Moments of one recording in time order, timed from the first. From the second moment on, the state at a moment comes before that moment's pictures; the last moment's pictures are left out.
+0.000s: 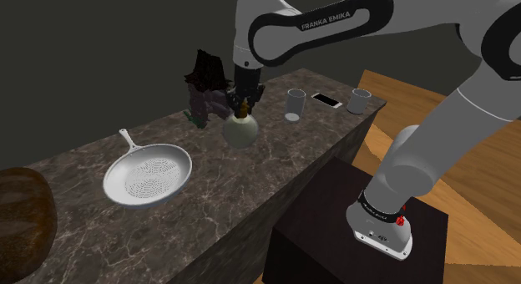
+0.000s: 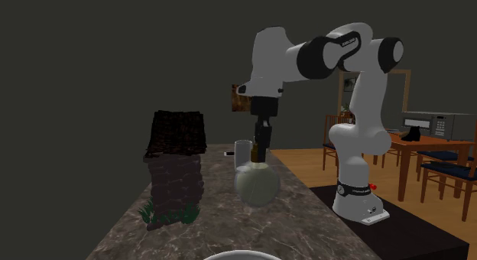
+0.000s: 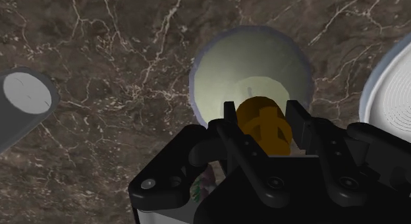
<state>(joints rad) 0.05 -0.23 0.26 -2.18 0.07 2.04 0.48</state>
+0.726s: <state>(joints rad) 0.04 -0.25 0.25 -2.05 0.07 1.89 0.48</state>
